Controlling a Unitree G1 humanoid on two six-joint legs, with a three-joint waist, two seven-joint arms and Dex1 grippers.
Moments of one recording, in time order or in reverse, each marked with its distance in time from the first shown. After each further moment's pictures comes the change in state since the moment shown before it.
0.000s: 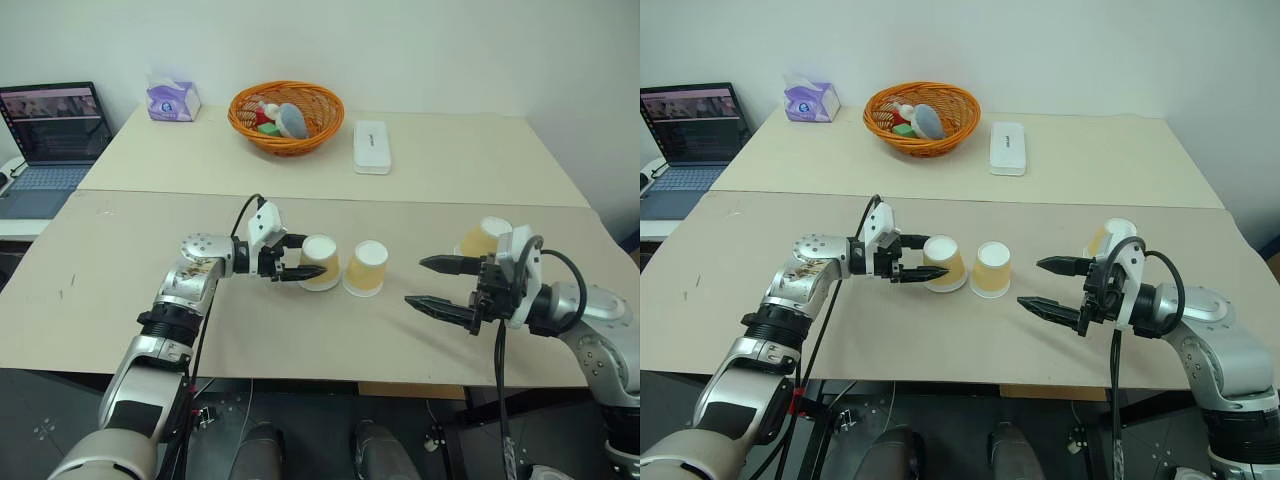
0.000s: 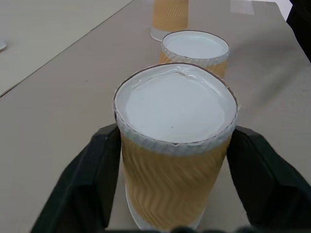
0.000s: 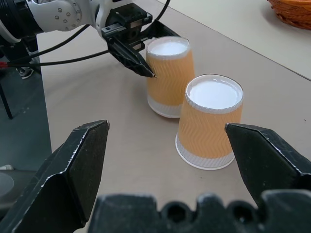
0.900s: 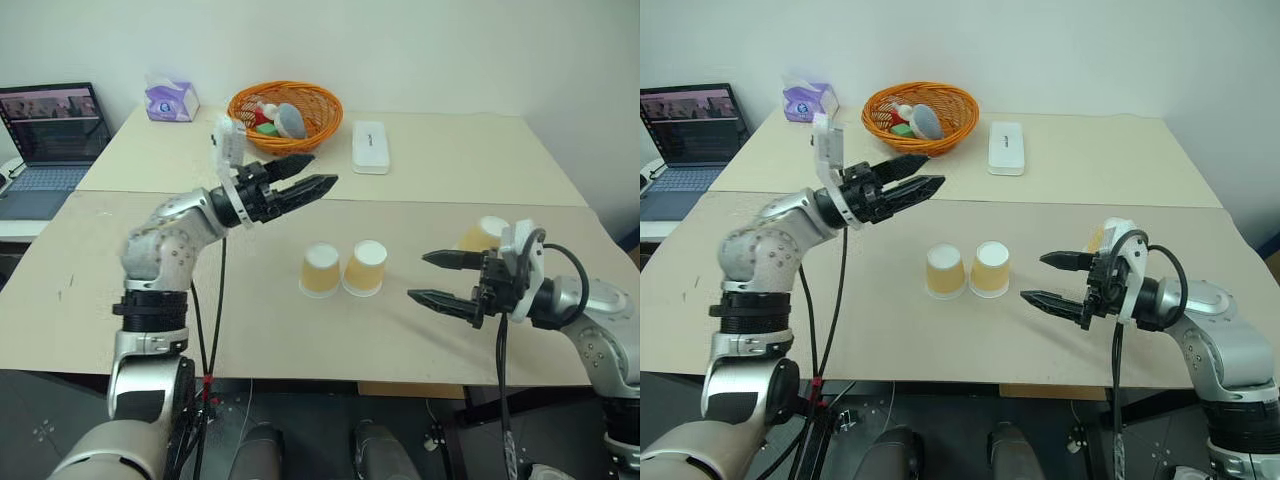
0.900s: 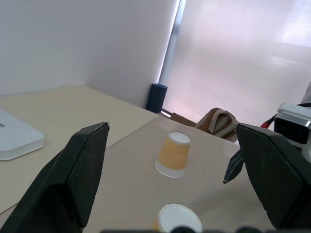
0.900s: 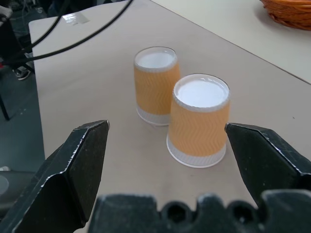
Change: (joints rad) left arm -0.065 0.013 0.269 -0.483 -0.473 0.624 0.250; right arm -0.050 -0.005 0.001 0.096 -0.032 -0.015 0.022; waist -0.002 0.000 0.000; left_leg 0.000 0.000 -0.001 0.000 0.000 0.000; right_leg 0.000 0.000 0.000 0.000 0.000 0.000
